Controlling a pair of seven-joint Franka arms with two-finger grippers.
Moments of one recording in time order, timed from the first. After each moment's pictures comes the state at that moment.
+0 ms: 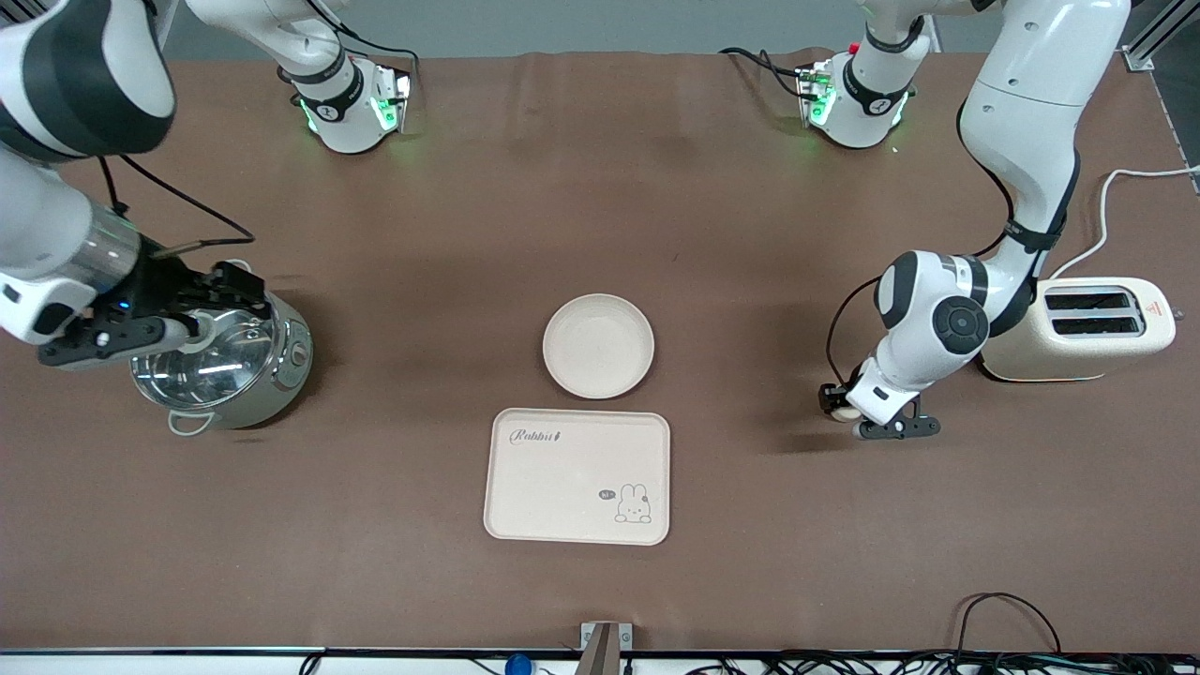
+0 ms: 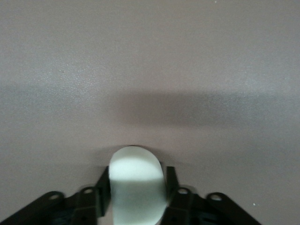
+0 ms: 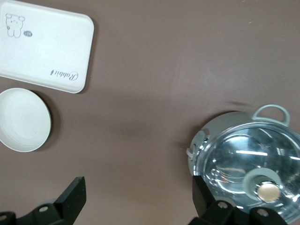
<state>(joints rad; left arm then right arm) -0.05 0.56 -0.13 -1.98 0.03 2.62 -0.24 0.21 0.16 -0.10 -1.58 0.14 1.71 -0.11</state>
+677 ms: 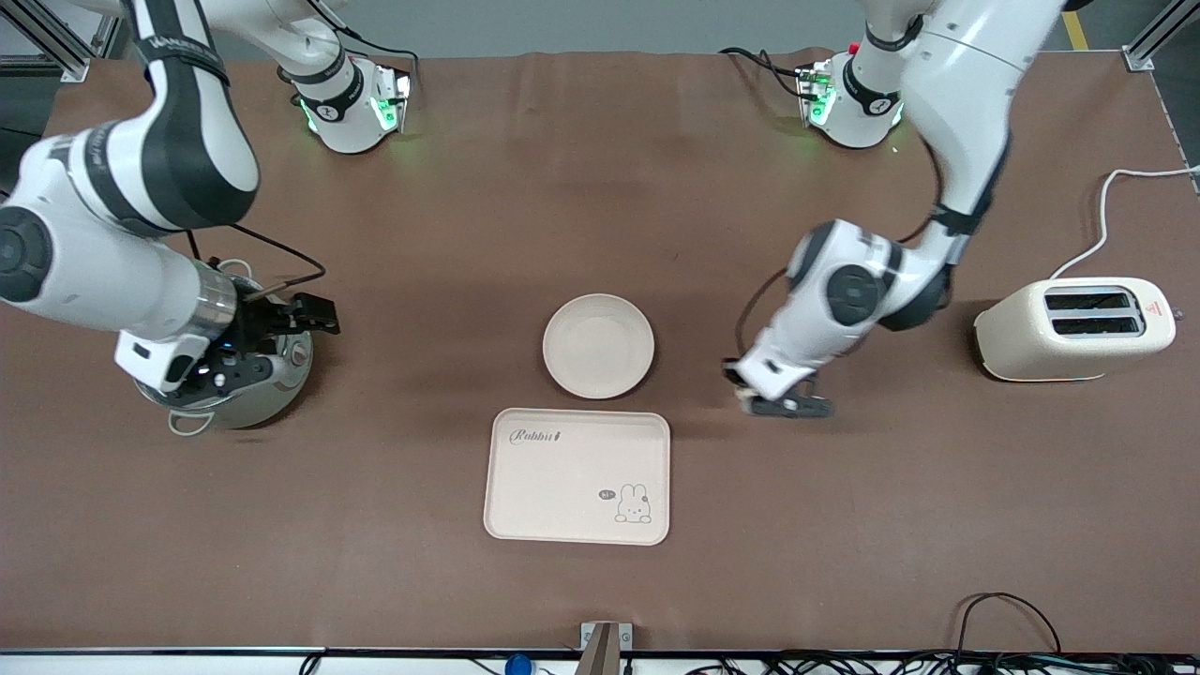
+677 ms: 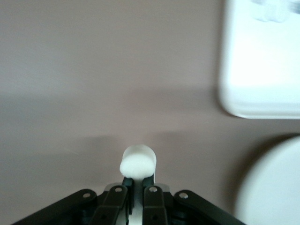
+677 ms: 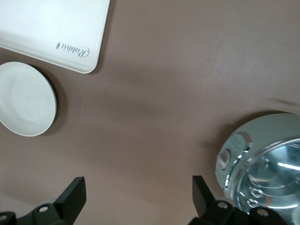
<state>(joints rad) -0.28 0.55 -0.27 -1.80 0.03 2.39 -0.54 0.27 0.29 -0.10 -1.58 0.20 1.71 -0.15</state>
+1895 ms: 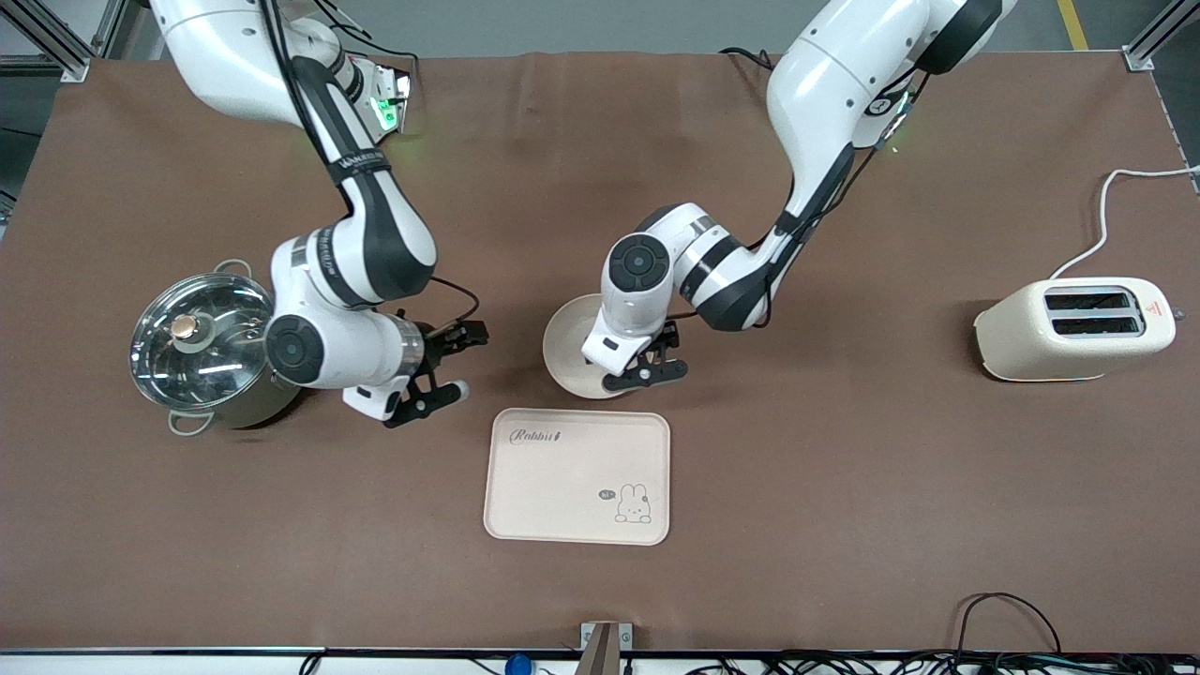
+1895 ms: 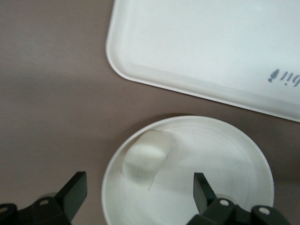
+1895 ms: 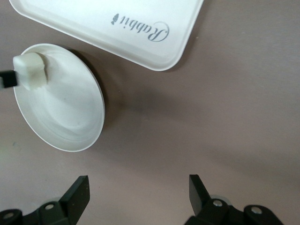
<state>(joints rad) -0.53 0.75 -0.26 -1.44 0.21 2.15 -1.02 0.46 0.54 -0.10 -1.58 0.41 1.88 -0.15</state>
